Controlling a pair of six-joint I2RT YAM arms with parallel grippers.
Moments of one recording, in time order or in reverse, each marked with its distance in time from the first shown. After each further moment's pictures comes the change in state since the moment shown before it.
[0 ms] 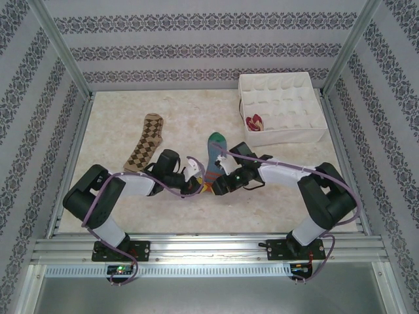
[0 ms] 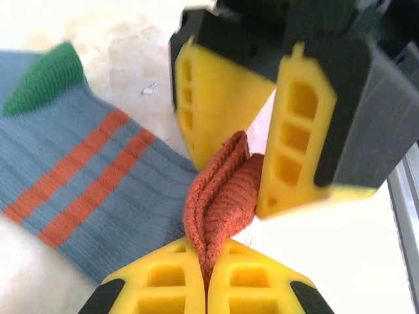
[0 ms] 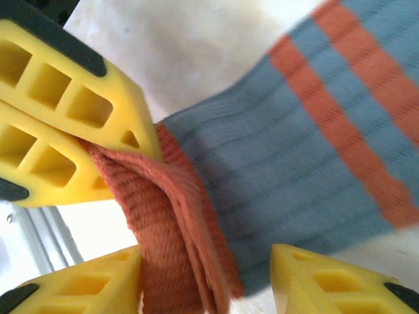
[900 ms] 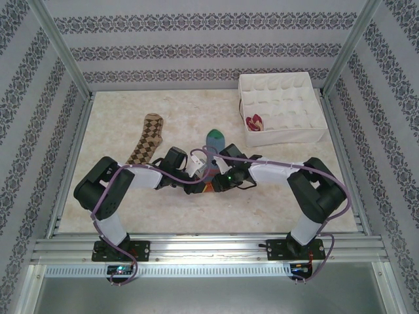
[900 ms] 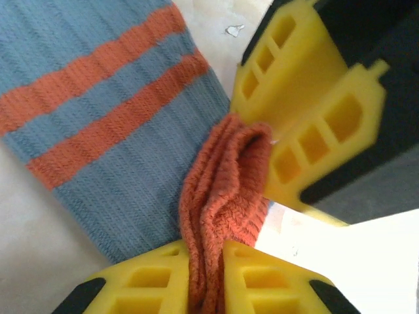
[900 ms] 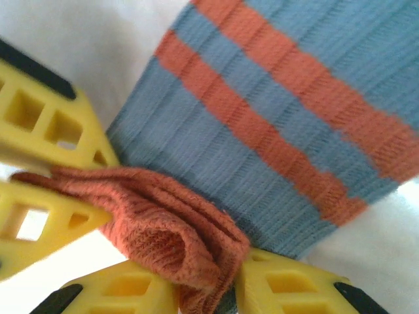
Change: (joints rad) left arm -0.014 0.104 0.119 -0.177 -0.121 -0.208; right arm 0.079 0.113 0.088 -0.014 0.293 0.127
